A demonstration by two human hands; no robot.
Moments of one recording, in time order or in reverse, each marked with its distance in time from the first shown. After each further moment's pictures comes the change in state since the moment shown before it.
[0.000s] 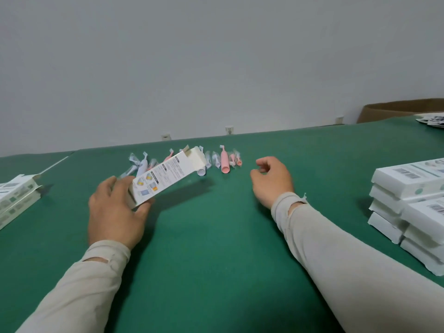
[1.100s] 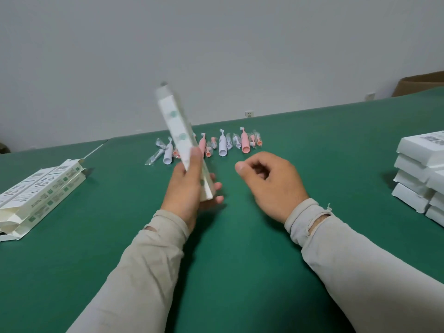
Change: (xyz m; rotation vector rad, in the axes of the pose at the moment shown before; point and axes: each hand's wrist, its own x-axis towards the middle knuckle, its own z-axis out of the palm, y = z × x) left_hand -0.044 0.076 -0.008 -1.091 -0.451 -0.362; right_hand -0.094 -0.024 -0.004 0.187 -0.202 -0.329
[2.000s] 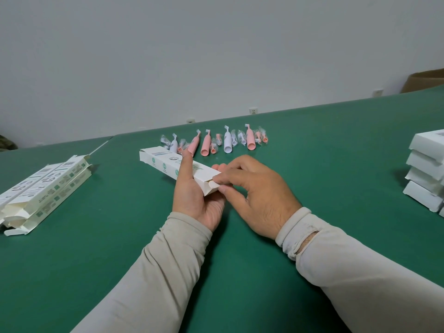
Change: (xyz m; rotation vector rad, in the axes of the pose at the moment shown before) left_hand 0.007 -0.007 0.014 -0.854 -0.091 -0.181; right_hand -0.019 -0.021 0.015 -0.248 -0.222 -0.383
